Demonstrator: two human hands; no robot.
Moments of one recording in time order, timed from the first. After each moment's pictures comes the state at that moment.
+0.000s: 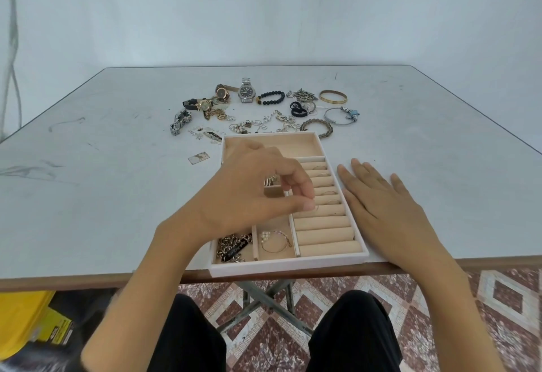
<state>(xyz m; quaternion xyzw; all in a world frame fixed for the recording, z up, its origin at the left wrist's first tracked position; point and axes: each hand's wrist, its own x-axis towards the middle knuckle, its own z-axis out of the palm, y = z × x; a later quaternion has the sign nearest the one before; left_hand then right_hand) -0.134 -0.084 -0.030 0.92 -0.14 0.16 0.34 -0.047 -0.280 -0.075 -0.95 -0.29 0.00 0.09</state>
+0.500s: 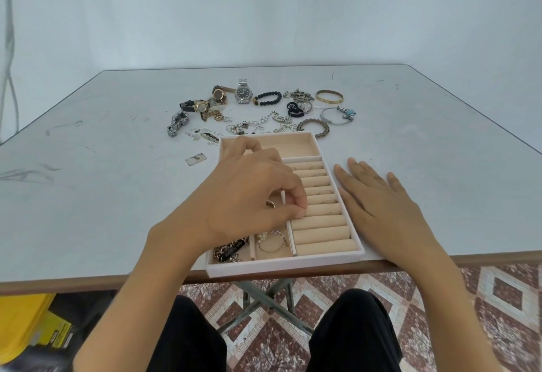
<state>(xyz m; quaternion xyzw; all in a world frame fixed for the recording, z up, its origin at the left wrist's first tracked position) -0.135 -0.085 -0.027 0.96 -0.17 0.16 0.16 -0.049 -0.281 -0.072 -0.95 -0.29 0.02 0.11</state>
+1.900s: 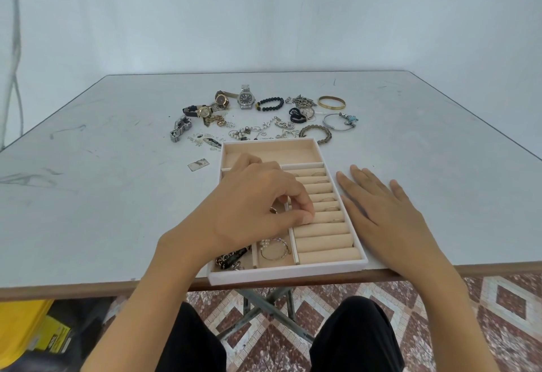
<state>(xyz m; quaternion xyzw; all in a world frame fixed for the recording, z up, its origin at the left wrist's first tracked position) -0.132 -0.086 -0.034 0.96 -0.13 0.15 0.20 -0.049 -0.282 -0.072 -0.95 -0.28 0.02 0.11</state>
